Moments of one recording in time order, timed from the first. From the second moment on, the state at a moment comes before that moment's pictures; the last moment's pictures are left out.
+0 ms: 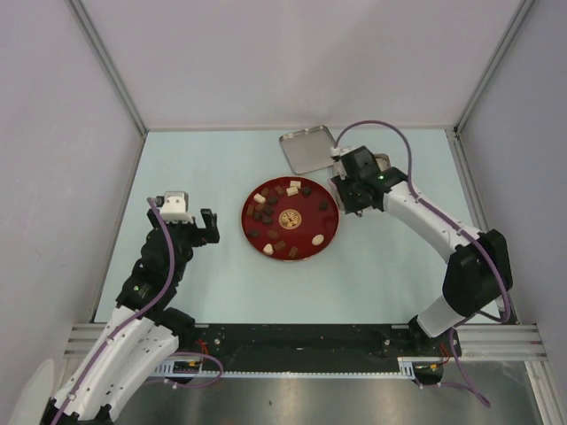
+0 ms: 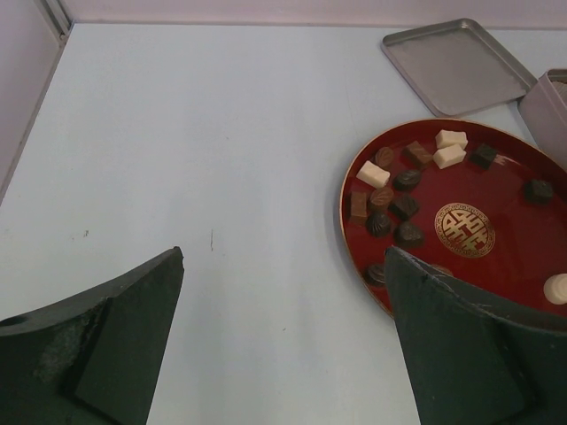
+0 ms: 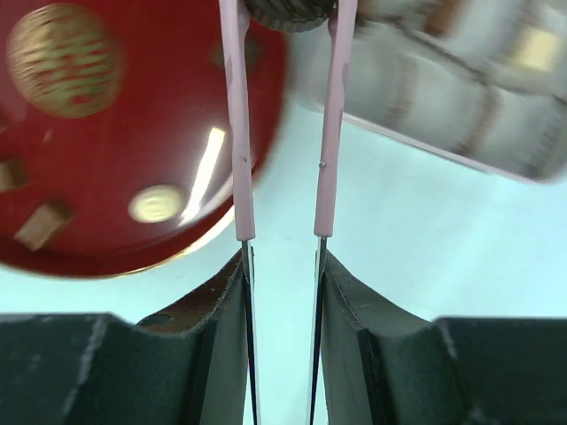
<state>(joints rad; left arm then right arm) -0.43 0.51 0.56 -0.27 -0.38 -0.13 0.55 1.58 1.32 -0.69 0.13 0.08</state>
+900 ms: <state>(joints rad) -0.44 0.51 0.56 -0.27 -0.38 -0.13 0.19 1.58 1.22 -0.72 0.11 0.18</state>
